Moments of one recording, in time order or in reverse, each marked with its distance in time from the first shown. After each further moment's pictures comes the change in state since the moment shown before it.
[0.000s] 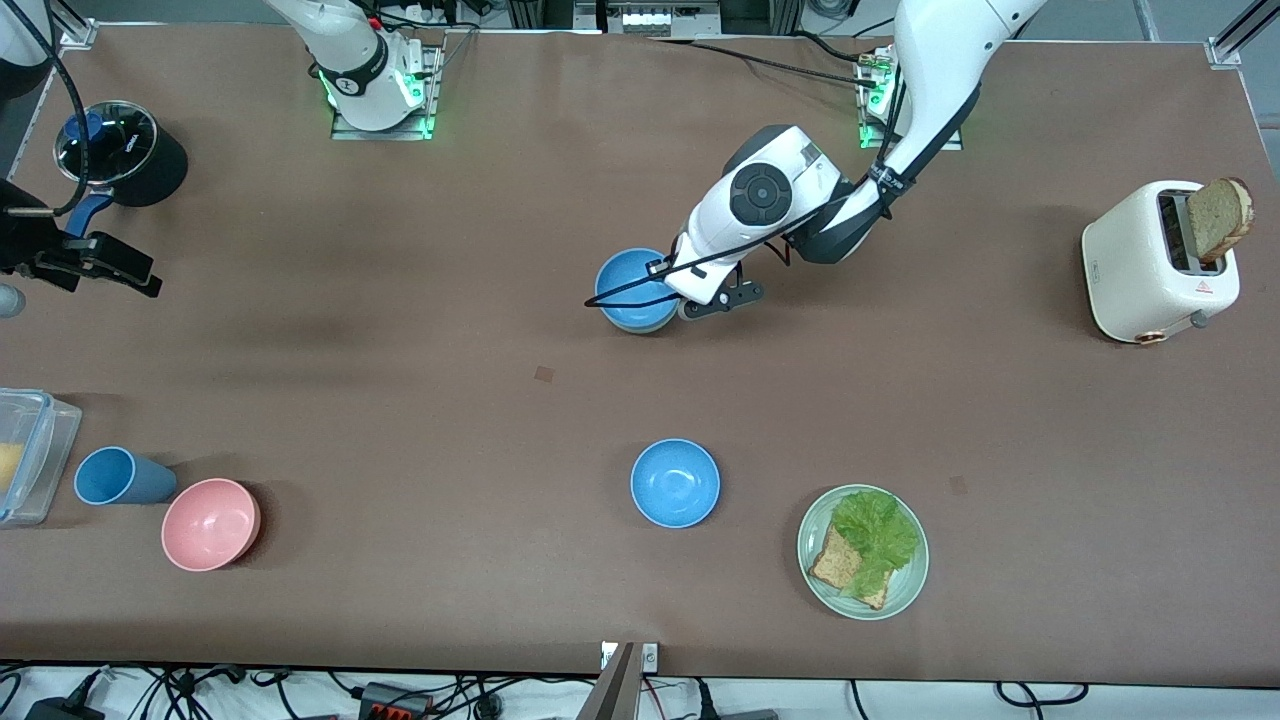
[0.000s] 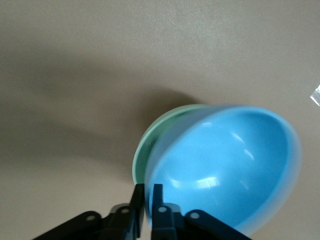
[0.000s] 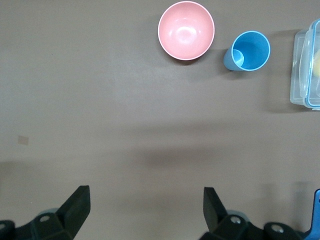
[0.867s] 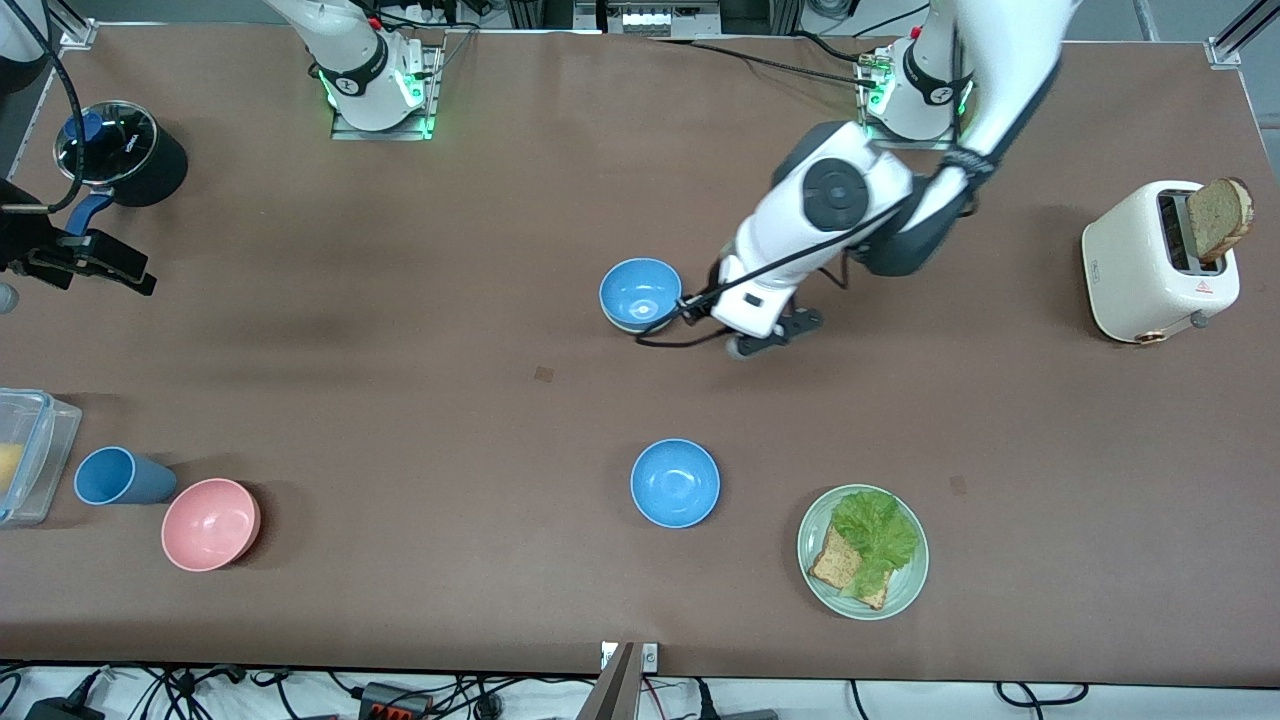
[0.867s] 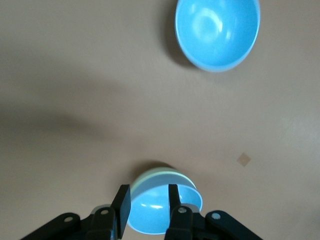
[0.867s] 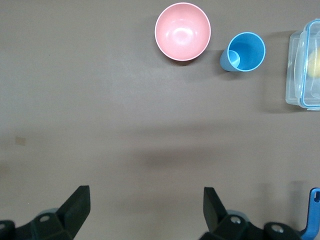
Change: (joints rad) left arm 0.149 -0.097 -0.005 0.261 0.006 -0.275 0.071; right arm -0.001 -0.003 -0.001 0.000 -0.010 -0.001 0.000
